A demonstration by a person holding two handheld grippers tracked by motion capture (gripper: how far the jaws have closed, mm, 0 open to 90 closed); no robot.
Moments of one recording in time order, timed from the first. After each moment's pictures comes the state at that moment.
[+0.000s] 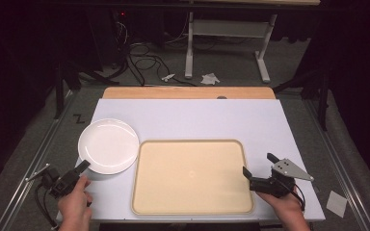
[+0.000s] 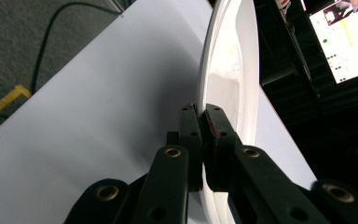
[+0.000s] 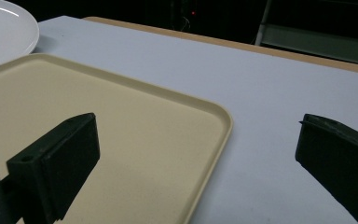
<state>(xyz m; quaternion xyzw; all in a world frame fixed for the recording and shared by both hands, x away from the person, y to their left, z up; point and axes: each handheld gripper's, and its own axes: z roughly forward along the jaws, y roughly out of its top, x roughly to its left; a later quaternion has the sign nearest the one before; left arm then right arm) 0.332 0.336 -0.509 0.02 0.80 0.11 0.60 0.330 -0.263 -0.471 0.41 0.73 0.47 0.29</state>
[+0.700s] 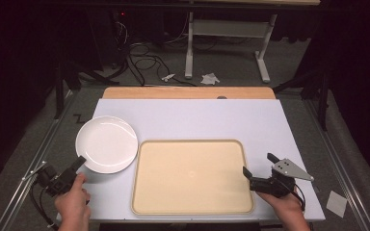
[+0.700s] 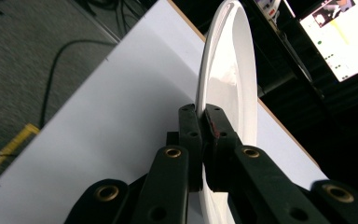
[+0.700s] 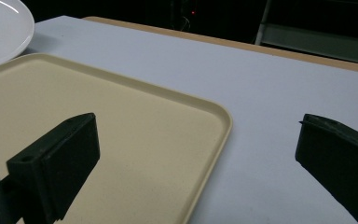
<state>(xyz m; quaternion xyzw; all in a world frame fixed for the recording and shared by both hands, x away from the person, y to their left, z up) 0.327 0.334 -0.492 0.05 0.77 0.16 0.62 0.330 -0.264 -0.471 0.41 0.73 0.47 0.29</state>
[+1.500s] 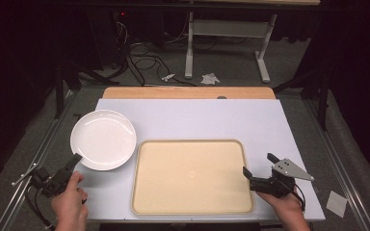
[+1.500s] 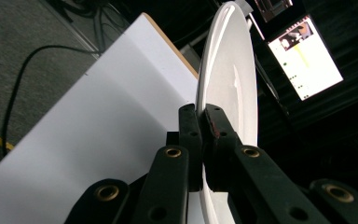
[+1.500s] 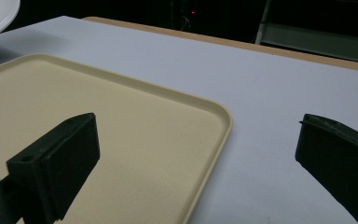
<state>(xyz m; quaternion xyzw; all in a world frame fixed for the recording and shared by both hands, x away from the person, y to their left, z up) 0.318 0.340 -0.480 0.02 0.74 0.12 0.66 0.330 -0.264 -0.472 0.41 0.73 0.47 0.28</state>
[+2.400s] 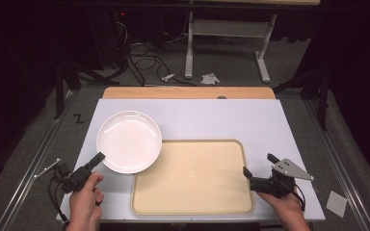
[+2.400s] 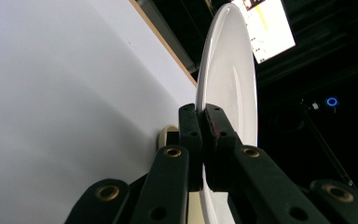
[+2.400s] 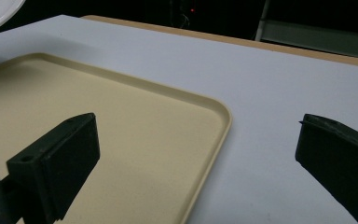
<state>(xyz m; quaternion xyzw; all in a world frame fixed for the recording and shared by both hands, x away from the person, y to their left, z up) 0.328 0.296 -0.480 0.06 0.74 -0.01 0.67 0.330 -0.265 -0.473 0.42 0.72 0.47 0.28</state>
